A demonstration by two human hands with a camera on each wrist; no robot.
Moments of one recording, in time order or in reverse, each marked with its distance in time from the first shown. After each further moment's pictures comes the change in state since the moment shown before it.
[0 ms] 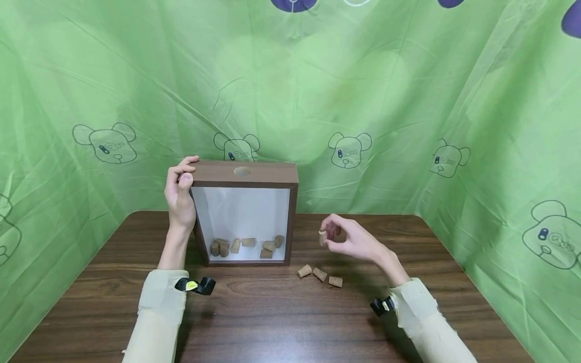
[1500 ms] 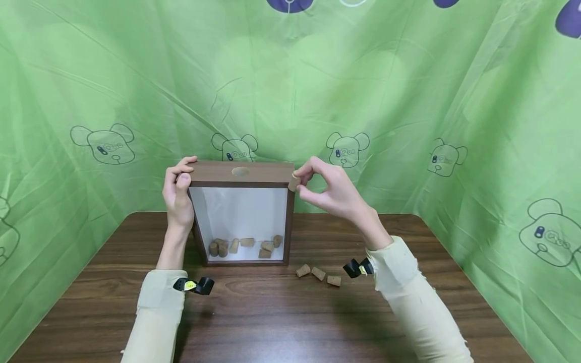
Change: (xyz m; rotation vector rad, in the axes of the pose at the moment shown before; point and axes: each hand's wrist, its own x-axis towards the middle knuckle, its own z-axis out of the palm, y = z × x) left_hand 0.000 -0.004 0.000 -0.001 0.008 -0.022; right_hand 0.091 -0.111 -0.048 -0.098 0.309 -0.415
